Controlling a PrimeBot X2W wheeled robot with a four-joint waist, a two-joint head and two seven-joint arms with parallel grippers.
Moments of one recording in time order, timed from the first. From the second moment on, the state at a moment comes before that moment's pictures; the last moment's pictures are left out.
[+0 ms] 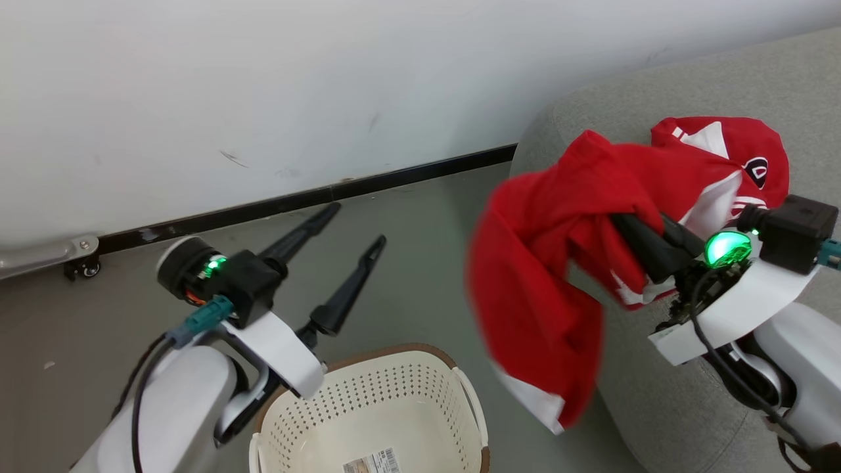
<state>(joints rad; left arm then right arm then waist) -0.55 0.39 -0.64 0.32 -0.44 -0.13 -0.25 -0.56 -0.61 0.74 0.13 0.89 0.12 -0.24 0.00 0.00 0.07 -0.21</state>
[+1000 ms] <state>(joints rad) -0.50 0.36 -0.87 0.14 -0.50 -0.13 -0.26 -0.42 -0.74 0.61 0.17 0.90 0.12 -0.25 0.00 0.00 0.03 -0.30</state>
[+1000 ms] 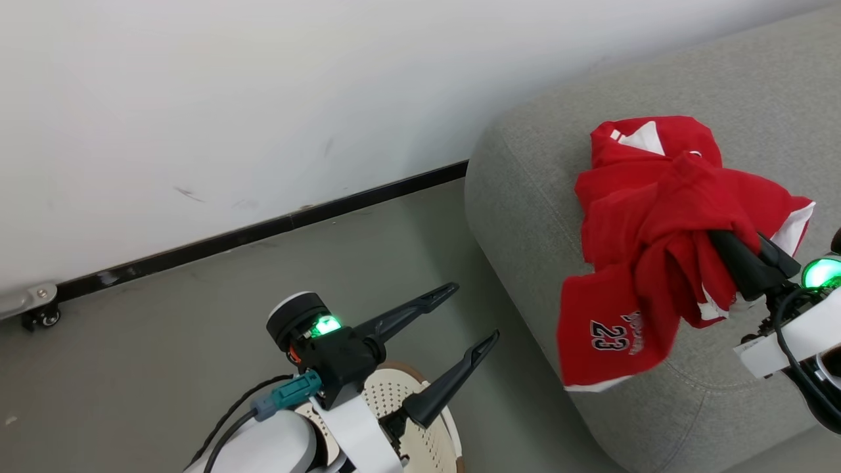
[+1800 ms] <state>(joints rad) -0.46 0.35 -0.86 0.16 -0.50 -0.13 -0.26 -0.38 -0.76 0.56 0.20 0.93 0.12 -0.24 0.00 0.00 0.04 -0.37</state>
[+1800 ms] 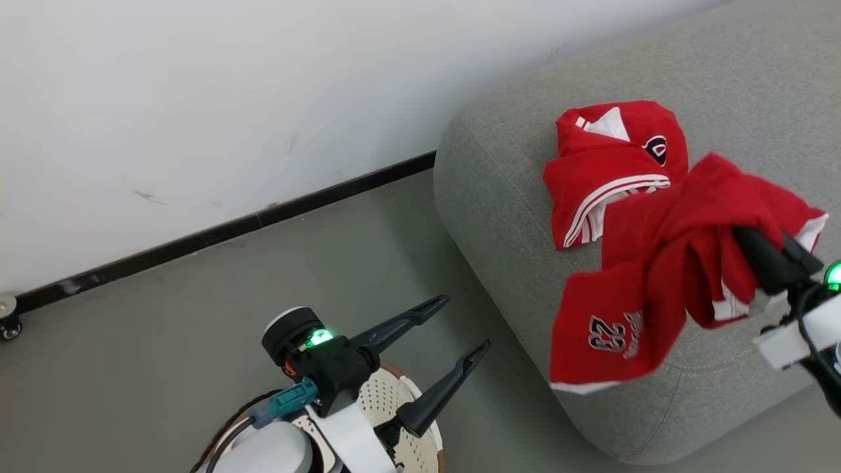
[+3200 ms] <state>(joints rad) -0.69 0.39 -0.87 0.08 -0.33 -0.12 -0.19 -0.83 -0.74 0.36 0.74 0.85 0.12 -0.16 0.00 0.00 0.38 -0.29</state>
